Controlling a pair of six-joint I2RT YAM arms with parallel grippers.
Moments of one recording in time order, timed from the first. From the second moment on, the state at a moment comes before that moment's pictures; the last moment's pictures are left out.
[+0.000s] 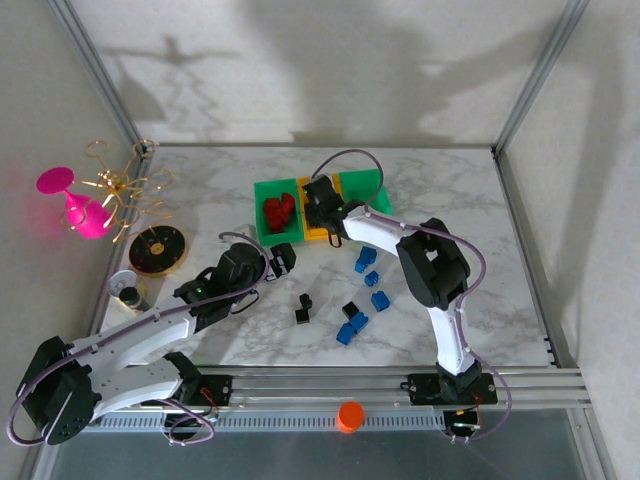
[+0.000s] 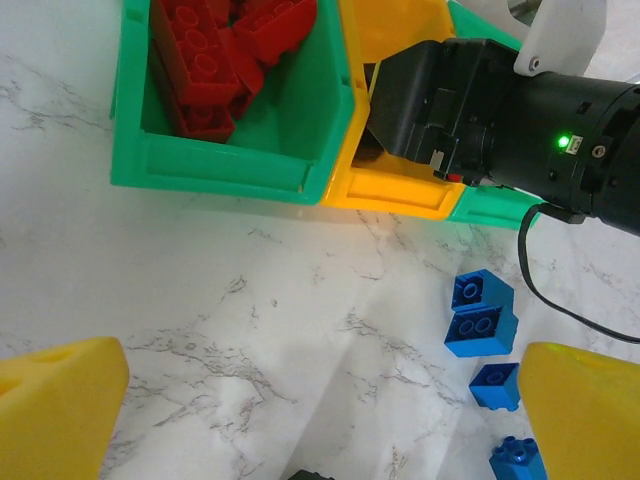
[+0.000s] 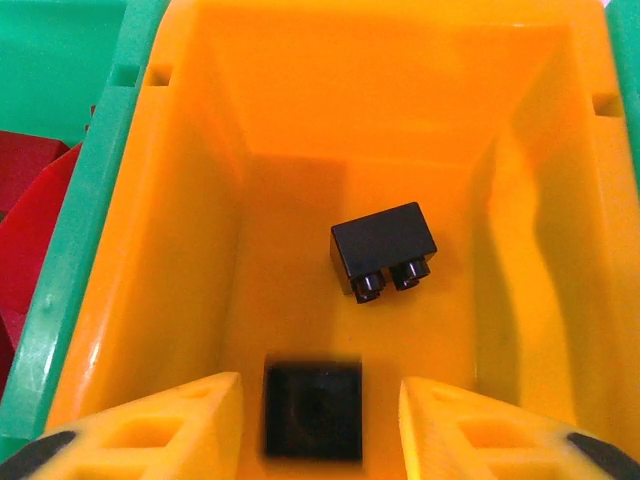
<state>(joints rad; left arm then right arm) -0.70 1.05 0.59 -0.11 -0.27 -0.86 0.71 2.11 1.54 -0.26 0.29 0.32</state>
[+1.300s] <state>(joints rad) -0.89 0.79 0.44 -0.14 -0.27 -1.03 0.87 1.54 0.91 -0.44 0.14 0.40</state>
